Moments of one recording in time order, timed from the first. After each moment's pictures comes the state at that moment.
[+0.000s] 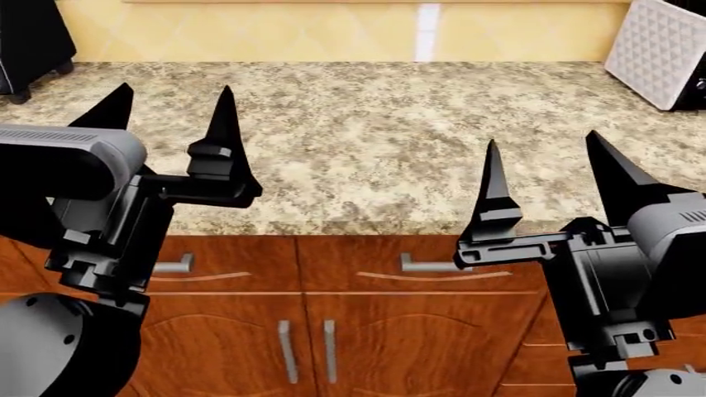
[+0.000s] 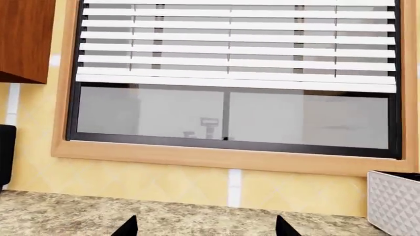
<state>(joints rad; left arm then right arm) -0.55 -0.44 0.05 0.78 -0.79 -0.71 -0.44 0.37 0.59 -0.15 -0.92 0.71 0.62 0.58</state>
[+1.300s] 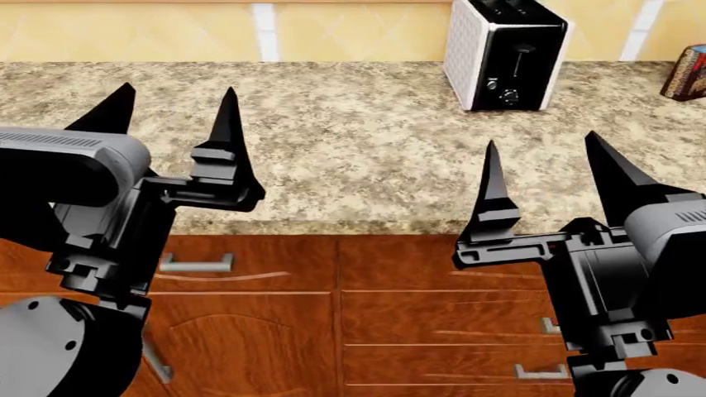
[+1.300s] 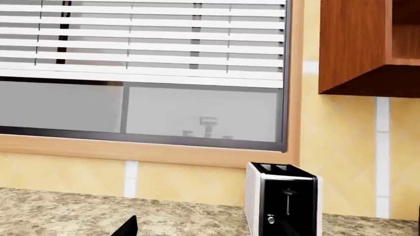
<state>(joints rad) -0.55 -0.45 0.07 0.79 -0.80 -0.69 -0.45 0.38 0.61 -0.17 -0.91 0.72 0.61 0.61</state>
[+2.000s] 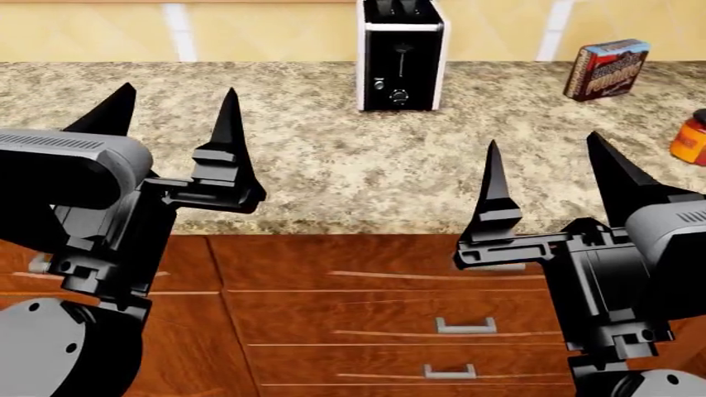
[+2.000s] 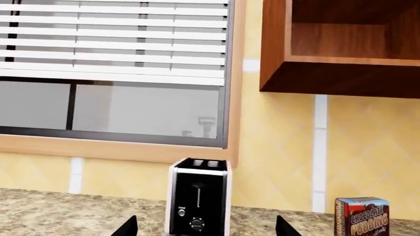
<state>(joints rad) -0.55 -0.46 0.09 0.79 -0.80 -0.68 -0.46 0.38 0.62 -0.17 -0.91 0.72 0.60 0.62</state>
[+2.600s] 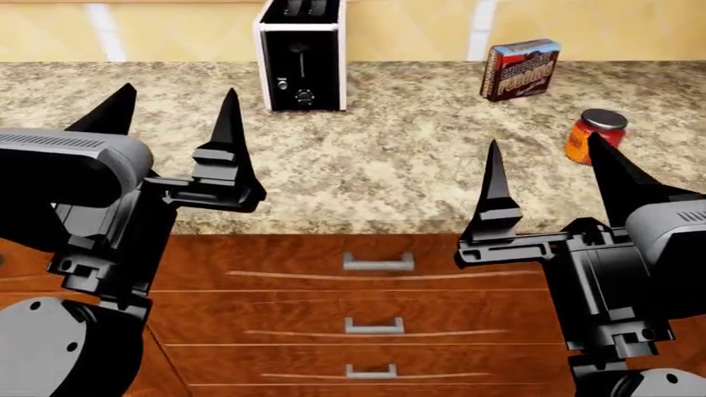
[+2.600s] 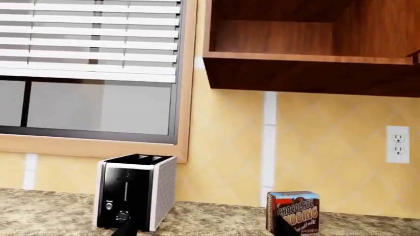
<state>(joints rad) -0.55 -0.47 0.09 0.78 -0.80 -0.68 -0.47 0.38 0.63 -0.18 -0.91 0.73 0.60 0.63</state>
